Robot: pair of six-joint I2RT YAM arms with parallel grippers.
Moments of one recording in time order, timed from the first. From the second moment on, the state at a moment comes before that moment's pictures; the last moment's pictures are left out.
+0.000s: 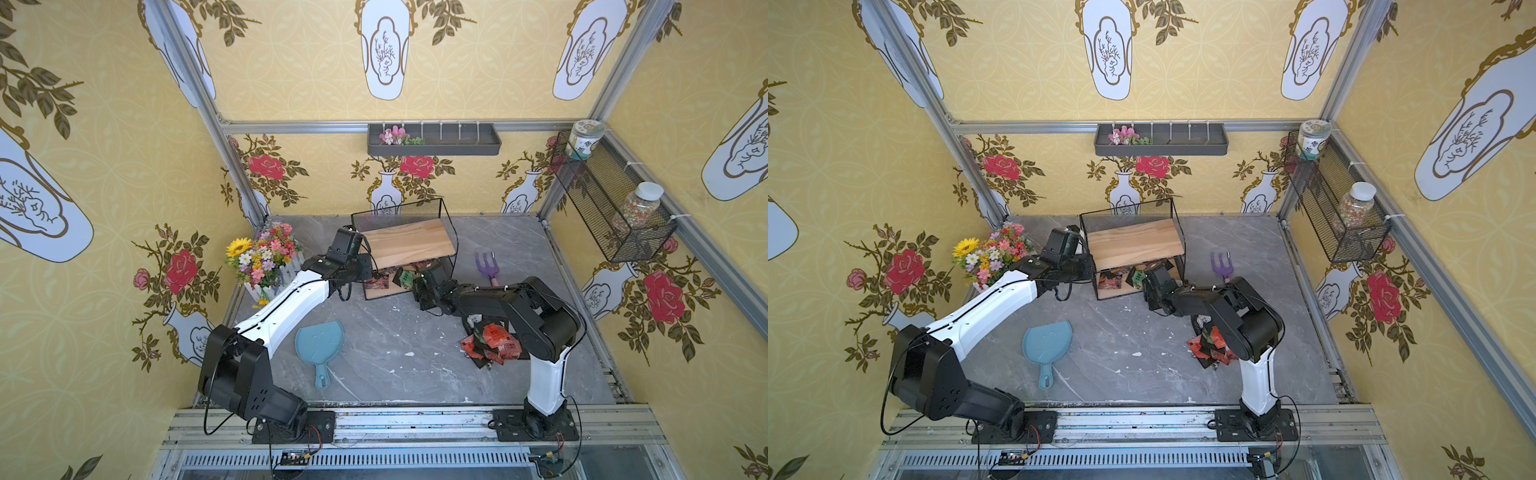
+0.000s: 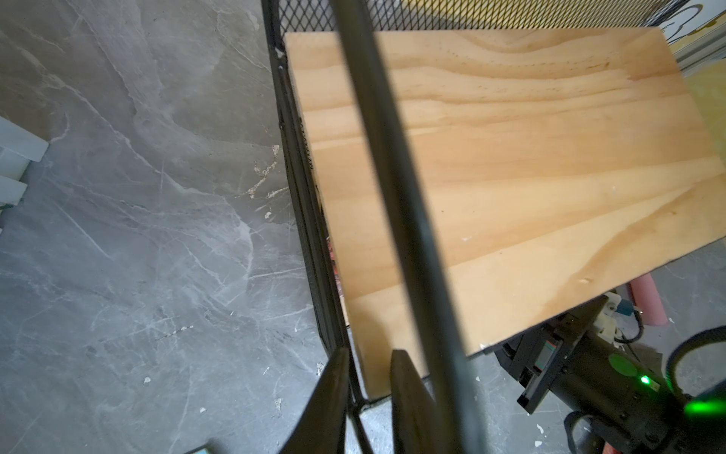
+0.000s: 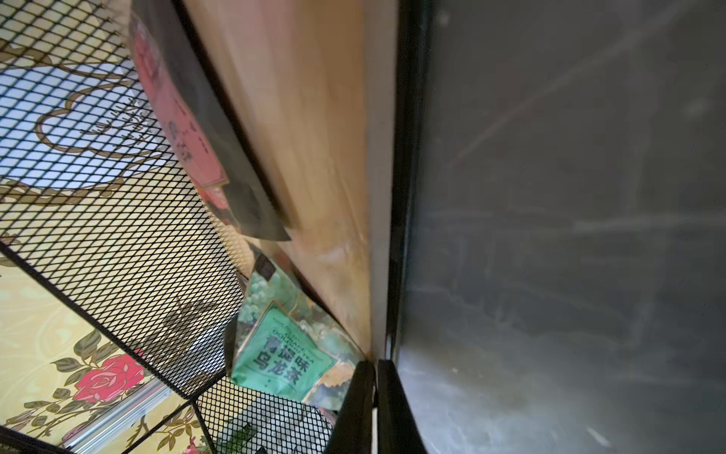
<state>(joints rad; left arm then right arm) -0.45 1.50 1.20 -0.55 -0.05 -0.46 0.62 1.94 1.02 0.12 0.03 1.86</state>
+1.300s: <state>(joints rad) -0.45 1.50 1.20 -0.55 -0.05 -0.46 0.66 1.70 1.02 0.05 0.06 1.77</state>
